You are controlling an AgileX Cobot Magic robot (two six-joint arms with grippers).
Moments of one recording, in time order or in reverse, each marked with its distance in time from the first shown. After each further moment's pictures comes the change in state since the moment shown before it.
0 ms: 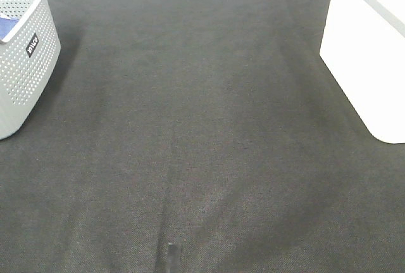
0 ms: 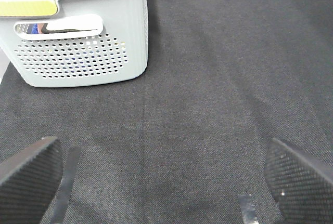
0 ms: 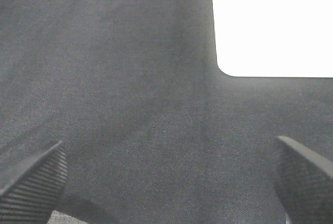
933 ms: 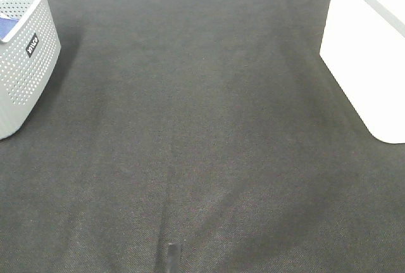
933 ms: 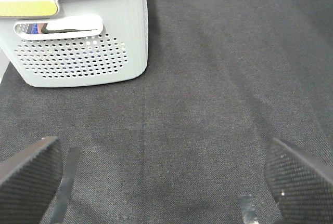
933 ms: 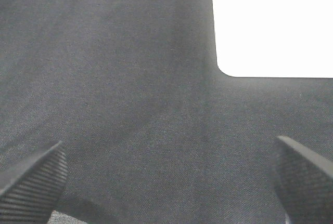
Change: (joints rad) left arm 0.000 0.000 0.000 0.000 0.000 0.000; right arm 0.000 0.000 0.000 0.000 0.000 -0.003
